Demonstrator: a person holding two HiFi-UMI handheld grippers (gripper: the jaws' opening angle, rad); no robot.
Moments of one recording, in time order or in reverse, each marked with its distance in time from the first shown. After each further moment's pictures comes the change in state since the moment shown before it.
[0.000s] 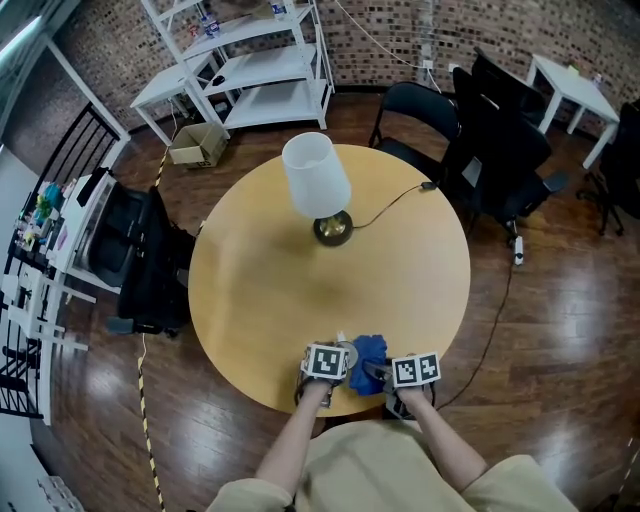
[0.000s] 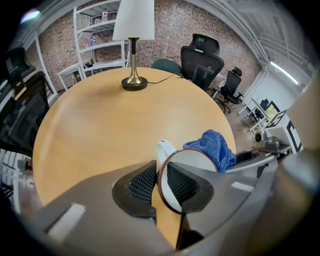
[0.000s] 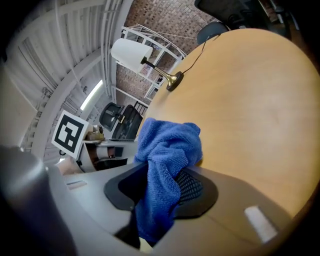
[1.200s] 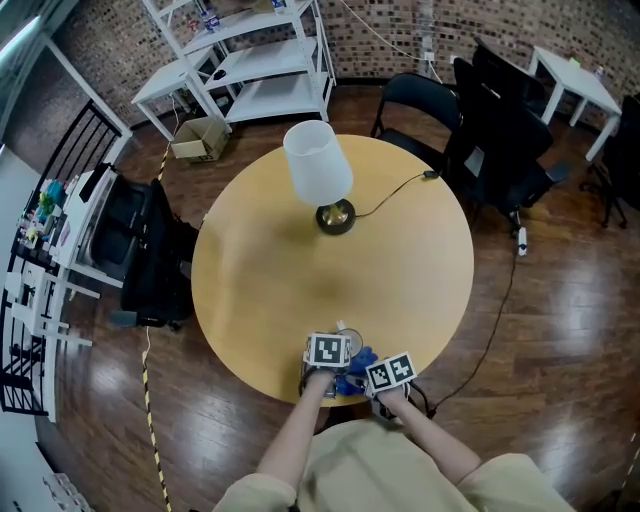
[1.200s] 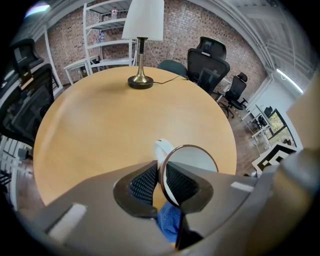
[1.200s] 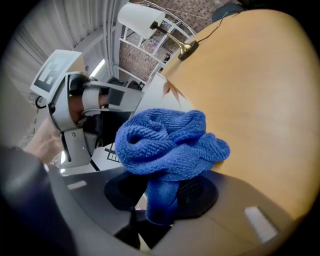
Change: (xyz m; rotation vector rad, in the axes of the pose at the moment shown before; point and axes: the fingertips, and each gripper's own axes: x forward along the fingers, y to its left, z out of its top) left arm -0.006 0.001 -0.003 -0.072 -0.010 0.017; right arm 0.051 0.023 -0.074 -0.077 0.208 0.009
